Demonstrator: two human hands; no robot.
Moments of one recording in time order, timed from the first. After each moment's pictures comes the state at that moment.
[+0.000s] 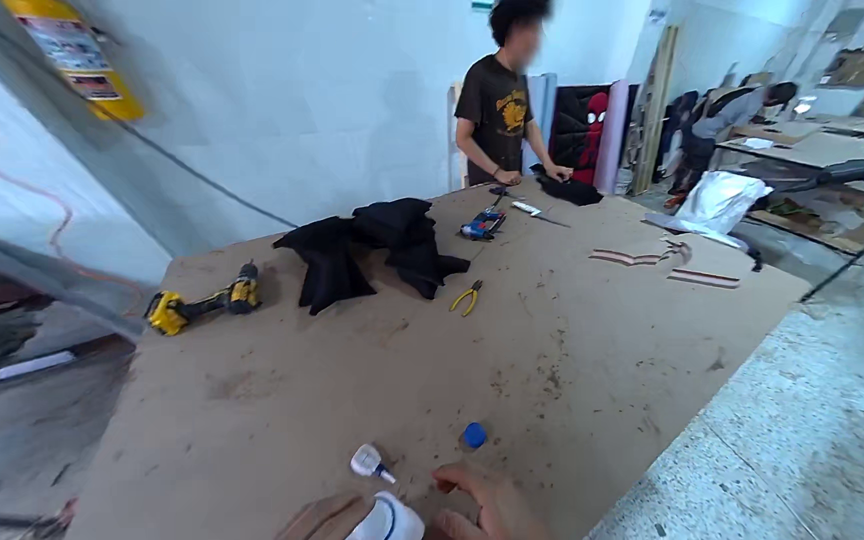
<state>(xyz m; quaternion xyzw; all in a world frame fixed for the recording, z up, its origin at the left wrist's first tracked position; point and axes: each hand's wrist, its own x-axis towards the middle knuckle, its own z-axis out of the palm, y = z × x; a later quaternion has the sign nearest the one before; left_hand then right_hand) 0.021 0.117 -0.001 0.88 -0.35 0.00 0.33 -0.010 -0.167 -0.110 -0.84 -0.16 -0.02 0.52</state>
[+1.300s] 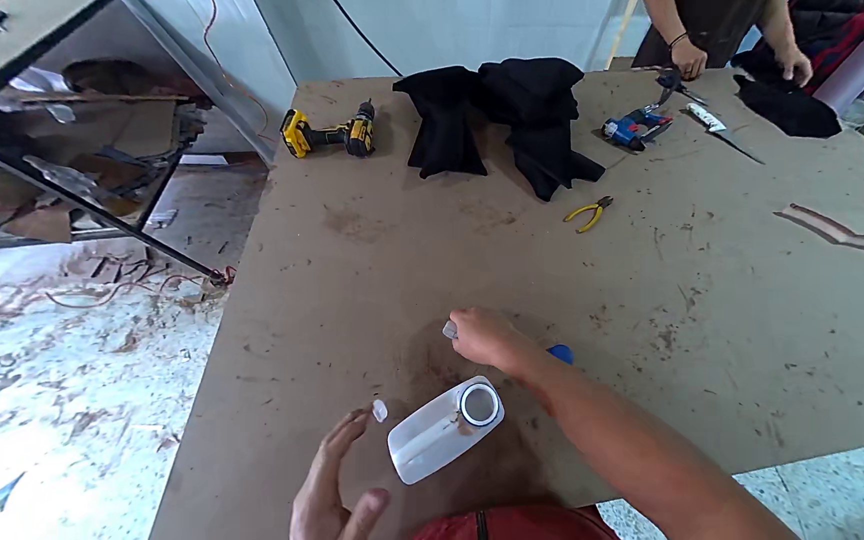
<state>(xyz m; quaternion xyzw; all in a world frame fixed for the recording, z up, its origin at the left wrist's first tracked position) -0.076 0.177 -0.141 0.83 -0.07 0.15 0.54 0.156 -0.042 -0.119 -0.93 -0.20 0.28 0.10</state>
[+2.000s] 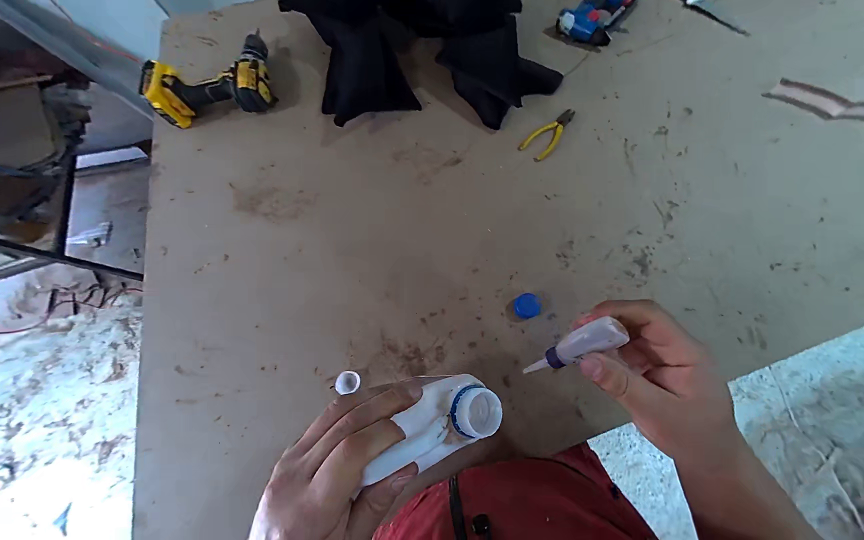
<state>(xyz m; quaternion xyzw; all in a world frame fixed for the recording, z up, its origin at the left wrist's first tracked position) -0.009 0.113 -0.052 0.85 -0.34 0.08 0.40 -0.002 -0.228 -0.050 -0.73 -0.12 -0.08 0.67</state>
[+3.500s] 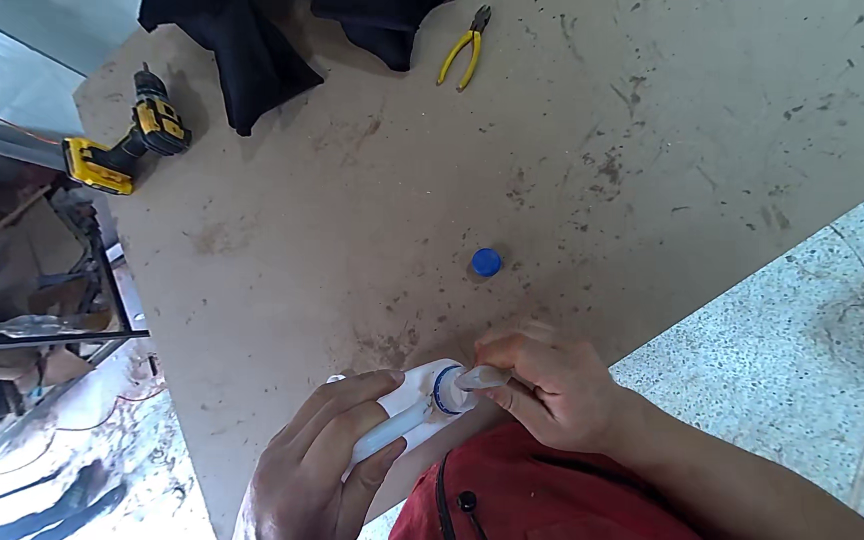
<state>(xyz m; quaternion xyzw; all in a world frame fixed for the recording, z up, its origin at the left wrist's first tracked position) 0.008 0.073 -0.036 0.86 -0.41 -0.03 0.30 -0.038 -0.202 -0.111 -0.76 -0.19 -0.18 0.60</state>
